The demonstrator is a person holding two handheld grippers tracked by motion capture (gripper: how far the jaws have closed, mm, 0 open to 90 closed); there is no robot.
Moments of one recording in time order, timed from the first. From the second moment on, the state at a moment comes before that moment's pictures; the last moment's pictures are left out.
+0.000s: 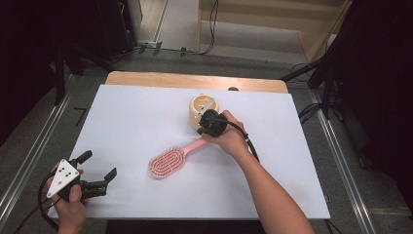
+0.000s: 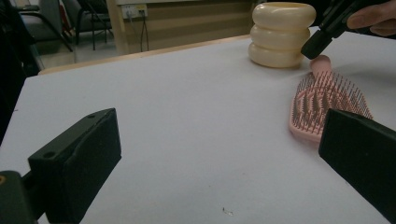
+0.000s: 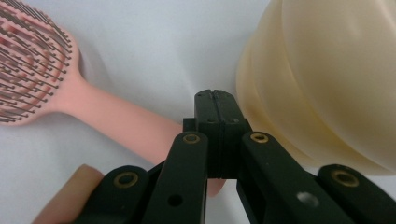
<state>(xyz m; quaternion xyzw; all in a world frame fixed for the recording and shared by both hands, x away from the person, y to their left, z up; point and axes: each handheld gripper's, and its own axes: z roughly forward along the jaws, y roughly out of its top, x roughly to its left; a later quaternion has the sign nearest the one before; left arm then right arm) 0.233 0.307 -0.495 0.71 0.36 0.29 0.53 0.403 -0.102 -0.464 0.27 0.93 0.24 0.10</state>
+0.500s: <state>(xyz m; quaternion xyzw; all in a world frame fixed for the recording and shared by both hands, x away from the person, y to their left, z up) 0.233 0.307 -0.495 0.71 0.36 0.29 0.53 0.409 -0.099 -0.472 0.27 0.93 0.22 0.09</state>
